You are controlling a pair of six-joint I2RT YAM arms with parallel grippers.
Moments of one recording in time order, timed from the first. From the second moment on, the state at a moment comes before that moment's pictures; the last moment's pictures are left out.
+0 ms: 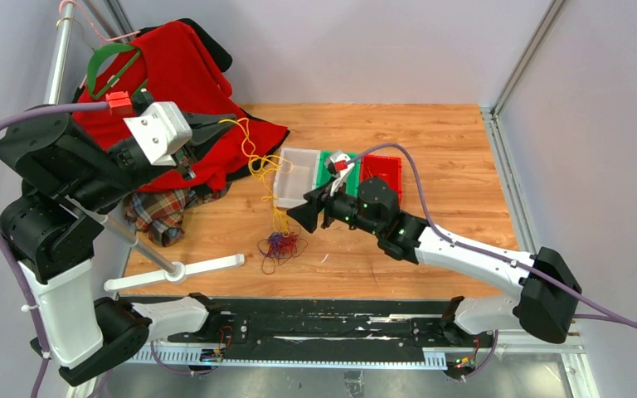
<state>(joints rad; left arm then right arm) -0.56 1.17 2.23 -1.00 0.40 0.47 0.97 1.29 0.84 0.33 -0.08 0.32</state>
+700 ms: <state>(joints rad) -0.56 1.20 2.33 -0.99 0.43 0.47 1.03 1.48 1.16 0.19 -0.10 0.17</state>
